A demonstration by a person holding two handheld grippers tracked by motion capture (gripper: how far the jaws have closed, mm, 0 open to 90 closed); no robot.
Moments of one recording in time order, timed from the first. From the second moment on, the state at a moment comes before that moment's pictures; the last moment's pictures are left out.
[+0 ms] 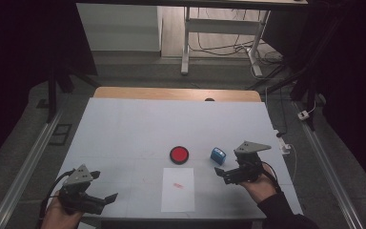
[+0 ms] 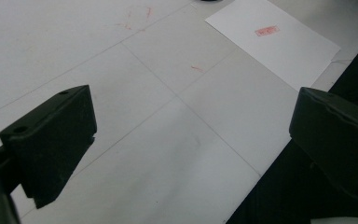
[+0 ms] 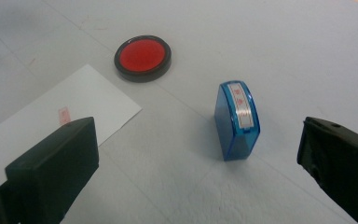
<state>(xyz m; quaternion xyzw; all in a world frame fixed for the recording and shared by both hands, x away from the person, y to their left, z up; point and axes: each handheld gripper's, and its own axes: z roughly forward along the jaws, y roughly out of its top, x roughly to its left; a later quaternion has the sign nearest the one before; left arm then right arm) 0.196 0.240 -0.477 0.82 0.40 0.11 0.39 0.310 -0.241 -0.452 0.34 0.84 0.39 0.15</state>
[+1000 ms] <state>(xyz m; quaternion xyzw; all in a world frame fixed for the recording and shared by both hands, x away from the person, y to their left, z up) 0.197 0.240 -0.478 0.82 0.41 0.11 0.38 0.238 -0.296 -0.454 0.41 0.81 0.37 0.17</state>
